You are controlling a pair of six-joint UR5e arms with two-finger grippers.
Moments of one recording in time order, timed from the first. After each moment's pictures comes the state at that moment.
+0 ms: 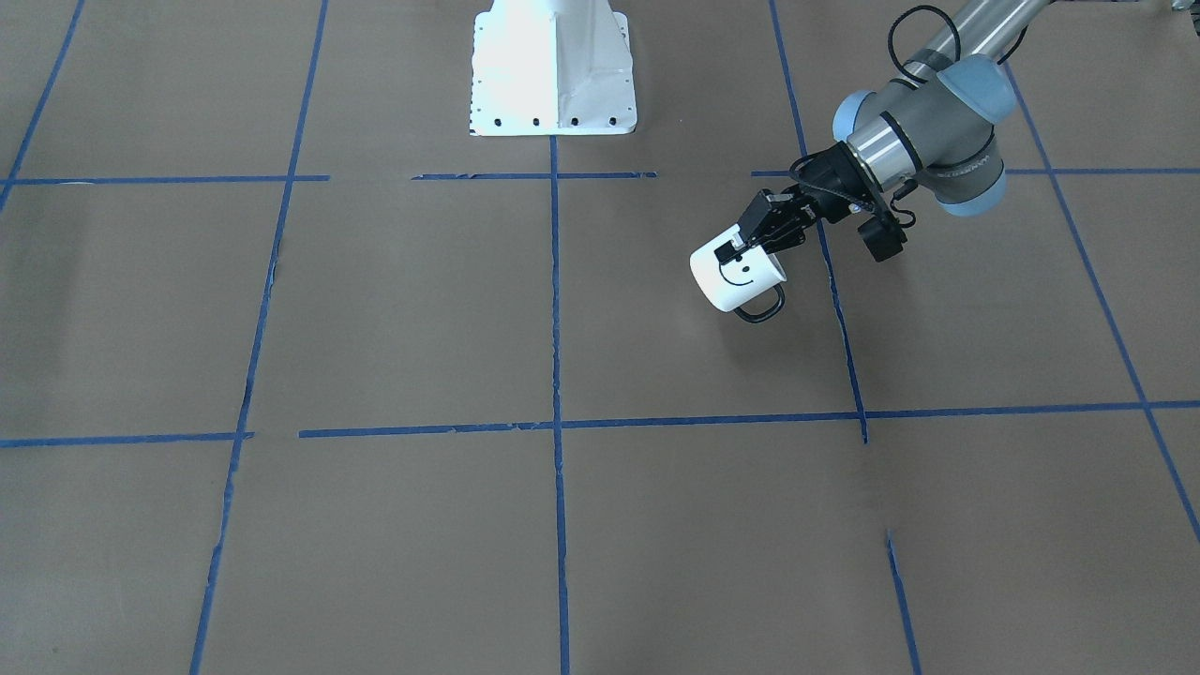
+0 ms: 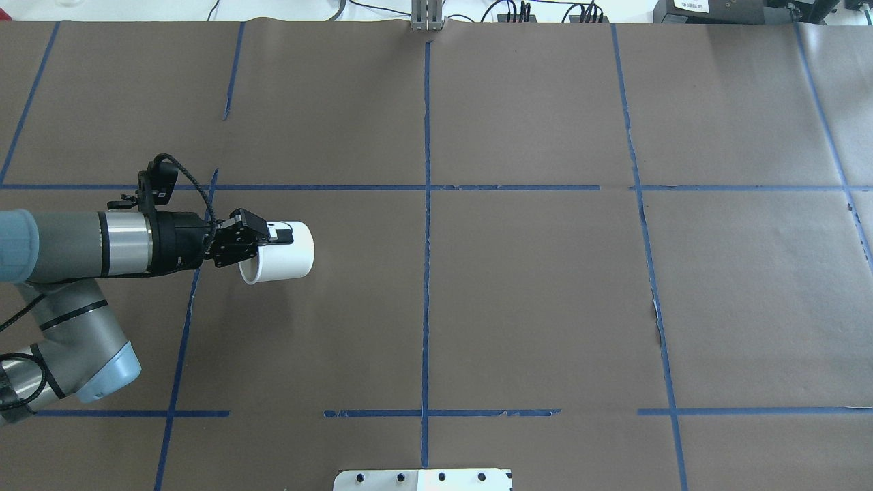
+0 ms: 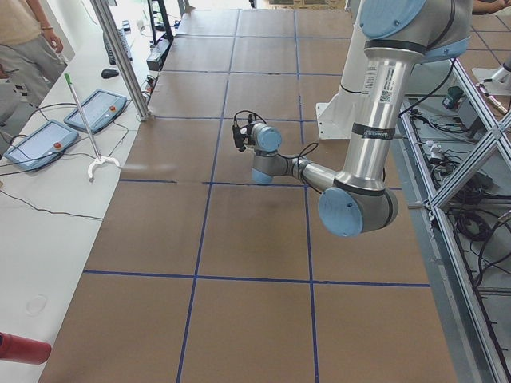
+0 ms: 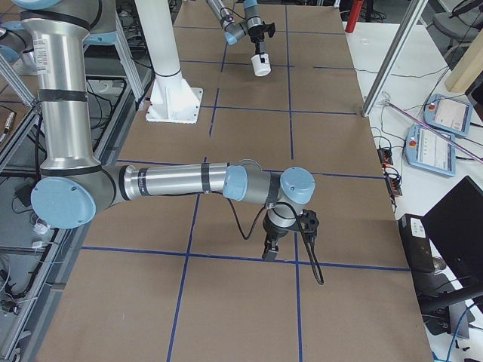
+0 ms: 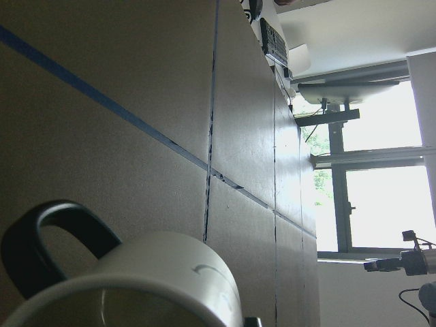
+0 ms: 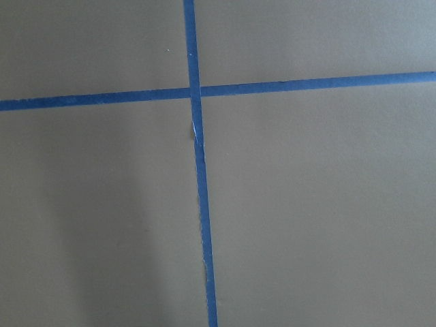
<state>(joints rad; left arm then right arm) -0.64 -1.80 -1.63 -2.93 -1.93 -1.81 1.53 -1.53 1.64 -1.83 2.27 0.01</state>
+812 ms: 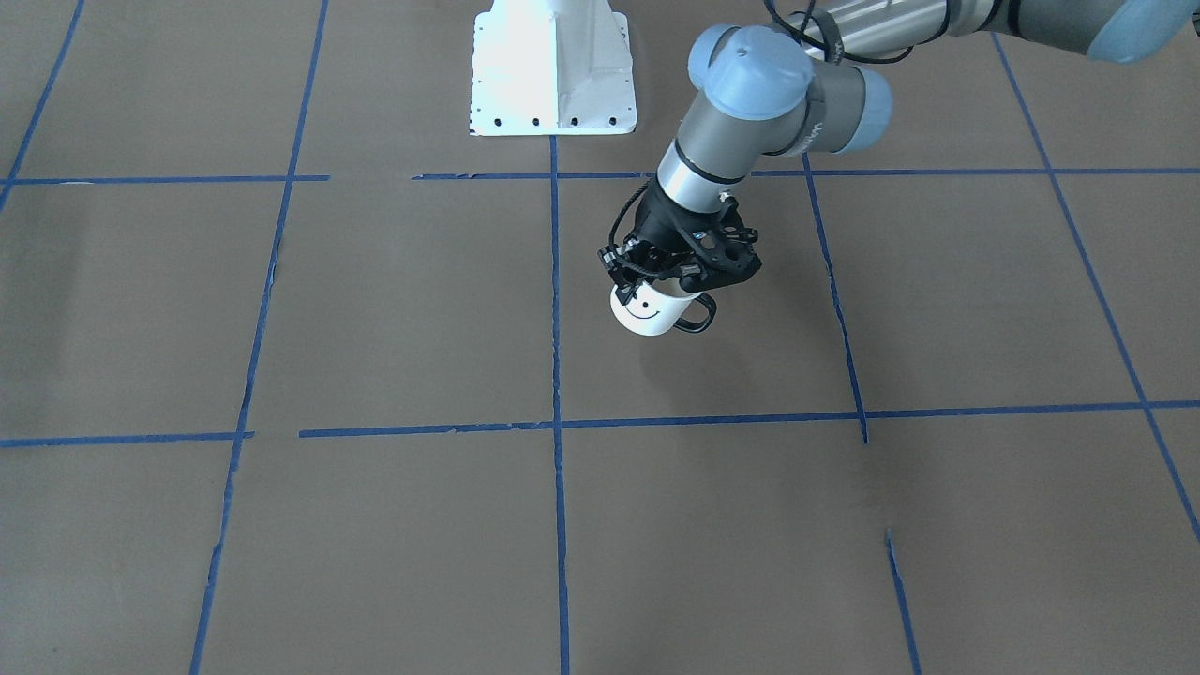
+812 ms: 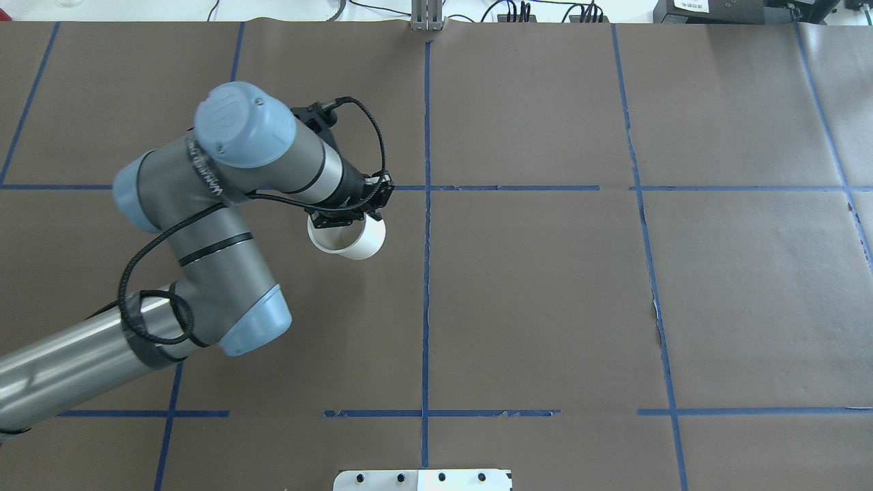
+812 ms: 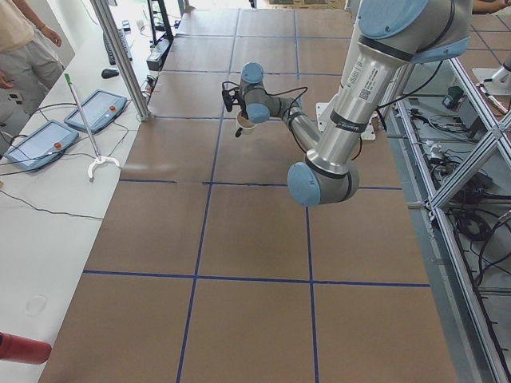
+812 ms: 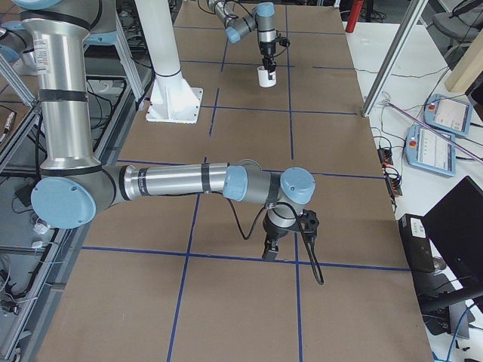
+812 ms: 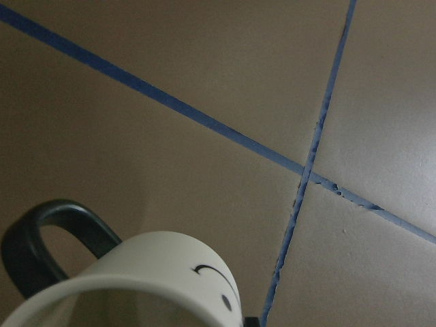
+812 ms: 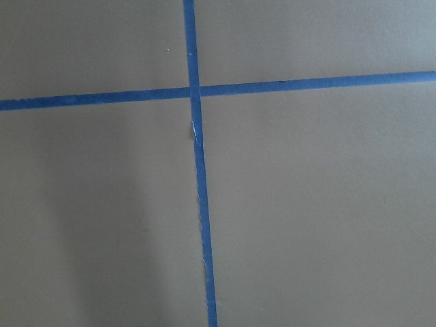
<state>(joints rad) -0.63 -2.29 -1.62 -1.80 -1.97 -1.62 1.53 -1.53 1.64 -1.83 2.27 0.01</state>
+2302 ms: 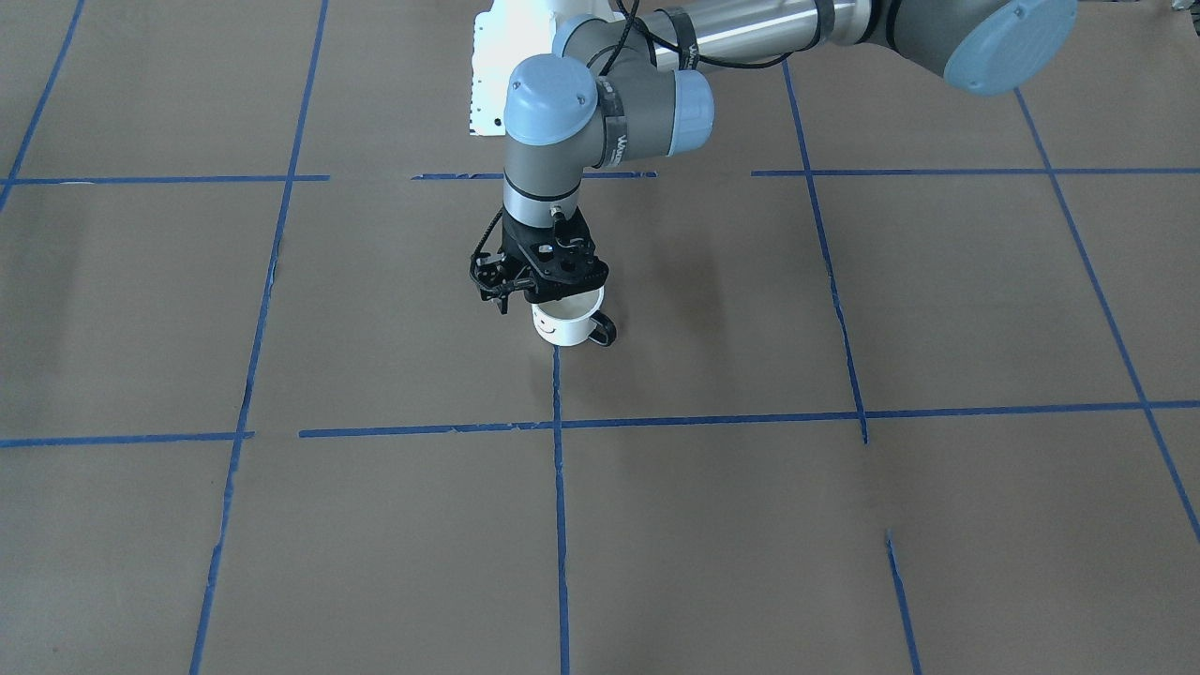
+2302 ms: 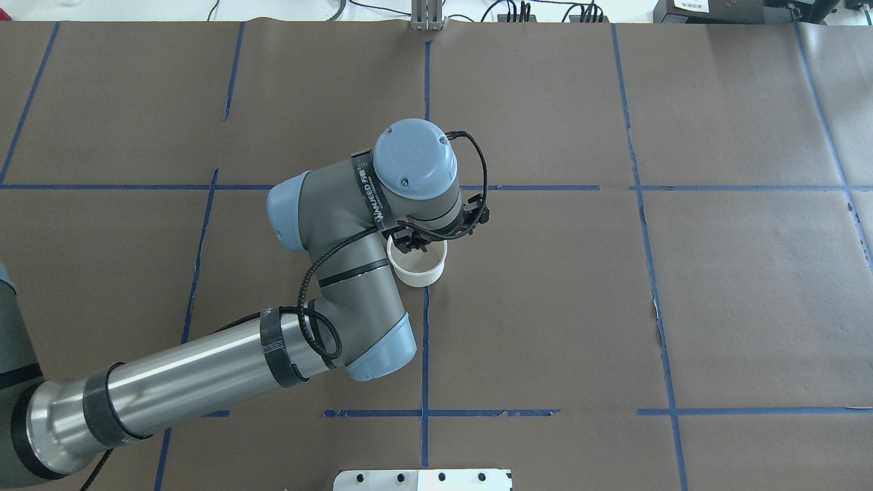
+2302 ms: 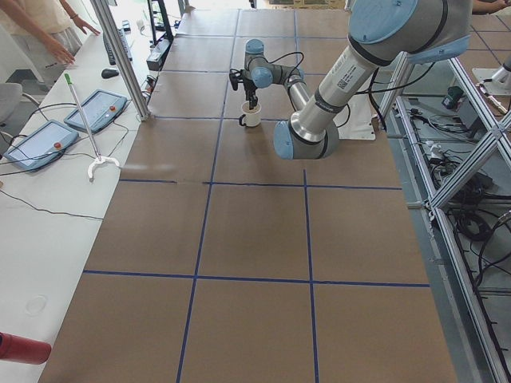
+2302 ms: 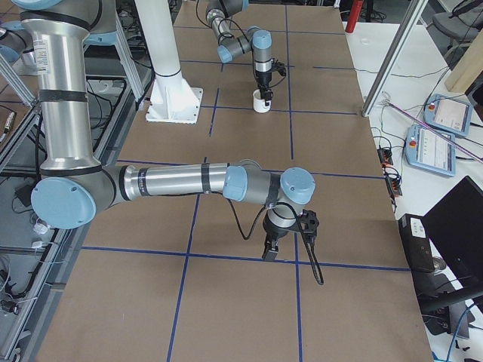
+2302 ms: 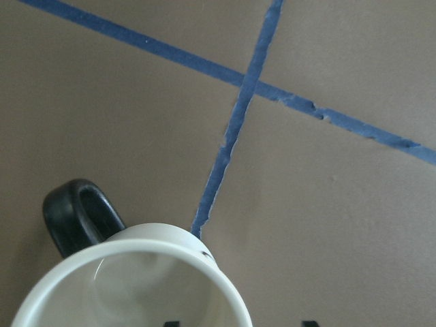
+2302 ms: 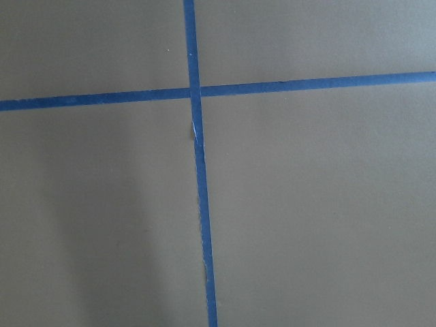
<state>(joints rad) -0.51 -2.50 -1.44 -1.70 -1.84 -1.59 1.53 -1.53 1.64 -1.83 2.27 0.01</state>
